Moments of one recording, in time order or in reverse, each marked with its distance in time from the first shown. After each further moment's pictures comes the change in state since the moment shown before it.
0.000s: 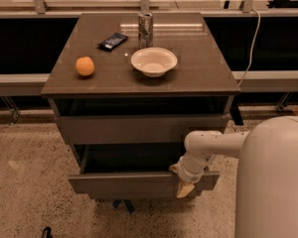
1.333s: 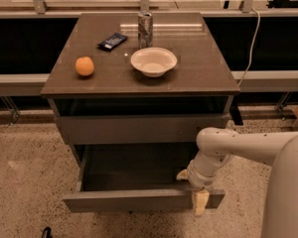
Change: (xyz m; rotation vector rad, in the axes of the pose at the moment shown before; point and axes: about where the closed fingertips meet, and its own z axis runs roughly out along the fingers) arm -0.006 0.055 -0.044 -0.108 -0.050 -0.006
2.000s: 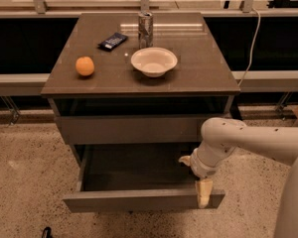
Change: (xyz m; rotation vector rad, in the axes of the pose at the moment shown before) arm 0.008 -0.021 -0.044 0.113 0.035 -0.001
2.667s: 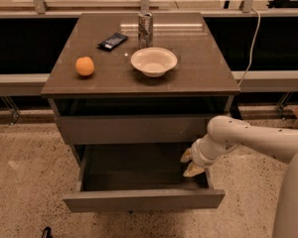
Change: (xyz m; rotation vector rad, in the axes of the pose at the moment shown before) arm 0.016 -0.064 0.003 0.198 -0.072 0.114
